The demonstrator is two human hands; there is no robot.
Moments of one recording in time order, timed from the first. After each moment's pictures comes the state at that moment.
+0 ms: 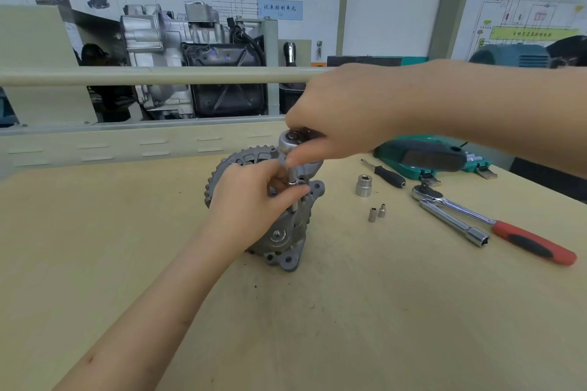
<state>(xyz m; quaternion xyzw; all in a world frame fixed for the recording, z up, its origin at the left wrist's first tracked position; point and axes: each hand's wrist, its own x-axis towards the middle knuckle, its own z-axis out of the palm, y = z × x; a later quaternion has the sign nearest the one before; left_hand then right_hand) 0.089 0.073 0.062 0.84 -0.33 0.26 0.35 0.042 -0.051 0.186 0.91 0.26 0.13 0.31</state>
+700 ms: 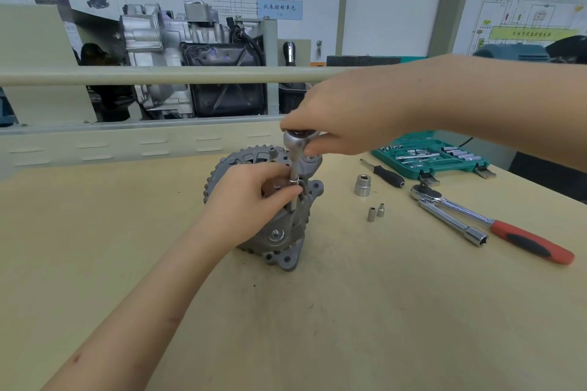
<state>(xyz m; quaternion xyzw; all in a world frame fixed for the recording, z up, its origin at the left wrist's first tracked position) 0.090 0.079 0.066 0.83 -0.37 0.19 0.38 0.043 -0.061 0.183 0.92 0.26 0.11 0.26</state>
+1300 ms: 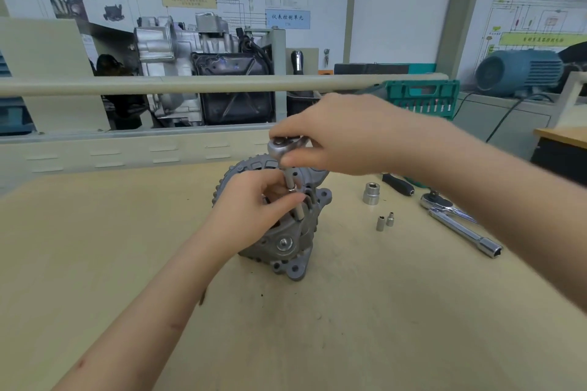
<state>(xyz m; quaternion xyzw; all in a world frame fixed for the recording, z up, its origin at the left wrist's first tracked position) 0.092 0.084 0.067 0.81 -0.36 0.15 0.43 0.044 -0.052 0.166 0.94 0.24 0.19 0.12</state>
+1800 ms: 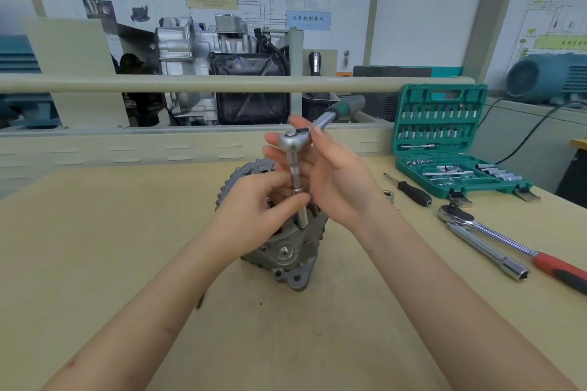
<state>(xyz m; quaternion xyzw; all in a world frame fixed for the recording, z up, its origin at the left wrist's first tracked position) 0.097 0.079 0.066 0.80 -0.37 0.16 0.45 0.084 -0.053 0.090 0.47 0.25 -0.02 -0.85</state>
